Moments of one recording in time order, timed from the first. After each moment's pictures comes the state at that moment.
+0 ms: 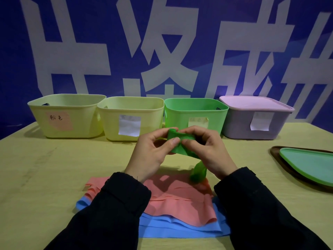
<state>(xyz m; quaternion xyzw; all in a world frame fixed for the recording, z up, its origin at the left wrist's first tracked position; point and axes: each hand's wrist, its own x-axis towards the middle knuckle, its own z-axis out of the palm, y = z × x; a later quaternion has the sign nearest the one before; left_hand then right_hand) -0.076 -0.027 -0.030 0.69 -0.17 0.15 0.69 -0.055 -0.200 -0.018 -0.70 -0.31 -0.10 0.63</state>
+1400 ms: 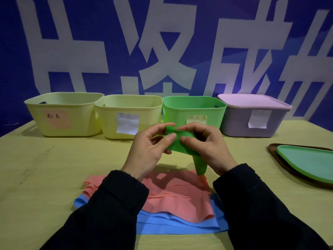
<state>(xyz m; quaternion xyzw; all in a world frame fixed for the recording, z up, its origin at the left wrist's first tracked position) -0.077 -0.027 -0.030 0.68 -0.18 0.17 0.69 -0.053 -0.204 -0.016 -0.69 -0.32 -0.10 0.64</state>
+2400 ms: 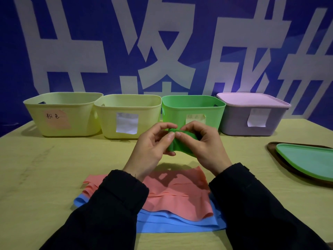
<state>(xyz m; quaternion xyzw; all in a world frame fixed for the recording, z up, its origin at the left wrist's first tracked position) -0.078 -0.030 -0.032 0.68 -0.19 0.13 0.70 -0.043 -0.199 -0.029 -0.74 -0.28 -0.19 0.58</state>
